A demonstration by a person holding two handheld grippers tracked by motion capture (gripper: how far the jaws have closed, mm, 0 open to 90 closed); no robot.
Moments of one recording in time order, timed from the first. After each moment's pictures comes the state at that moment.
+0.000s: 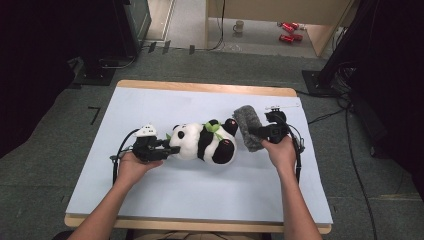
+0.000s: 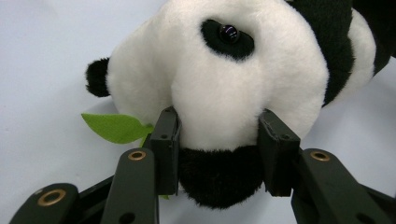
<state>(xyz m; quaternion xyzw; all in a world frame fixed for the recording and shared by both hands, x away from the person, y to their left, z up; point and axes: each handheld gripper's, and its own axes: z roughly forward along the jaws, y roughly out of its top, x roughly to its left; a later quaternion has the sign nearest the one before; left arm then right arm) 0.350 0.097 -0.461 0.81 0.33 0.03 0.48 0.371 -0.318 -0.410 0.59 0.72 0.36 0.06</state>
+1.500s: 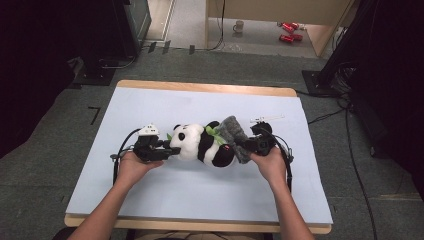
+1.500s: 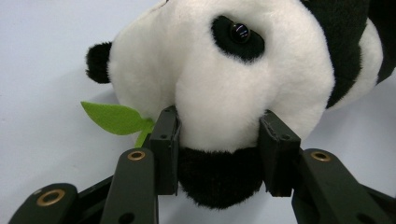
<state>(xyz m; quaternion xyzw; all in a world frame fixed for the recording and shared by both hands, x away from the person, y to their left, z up) 0.351 0.093 -0.459 0.82 0.34 0.03 0.46 0.342 -0.279 -0.425 0.52 0.76 0.38 0.03</state>
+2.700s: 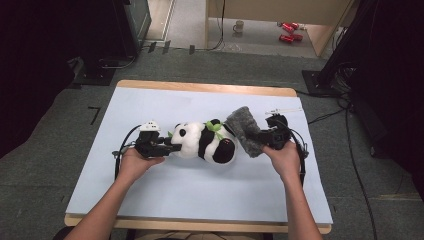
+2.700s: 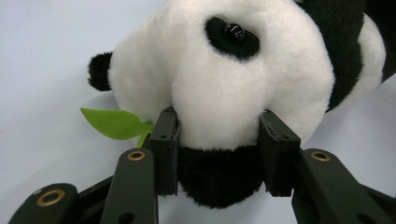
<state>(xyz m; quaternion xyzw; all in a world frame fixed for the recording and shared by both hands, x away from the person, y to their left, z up) 0.360 0.091 -0.458 0.81 0.34 0.02 0.47 0.341 -0.308 -0.390 0.53 0.75 0.40 0.04</state>
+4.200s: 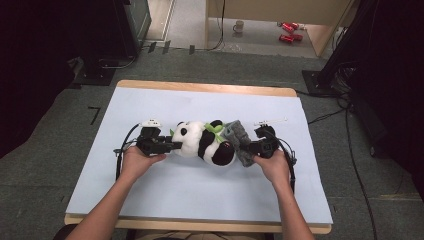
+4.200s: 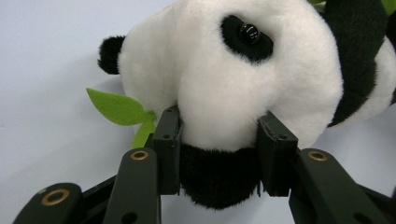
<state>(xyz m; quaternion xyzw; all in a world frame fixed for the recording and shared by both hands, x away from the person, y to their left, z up) 0.372 0.087 -0.456 0.81 0.37 0.00 0.45 0.343 -0.293 -0.441 0.54 0.76 0.37 0.01</state>
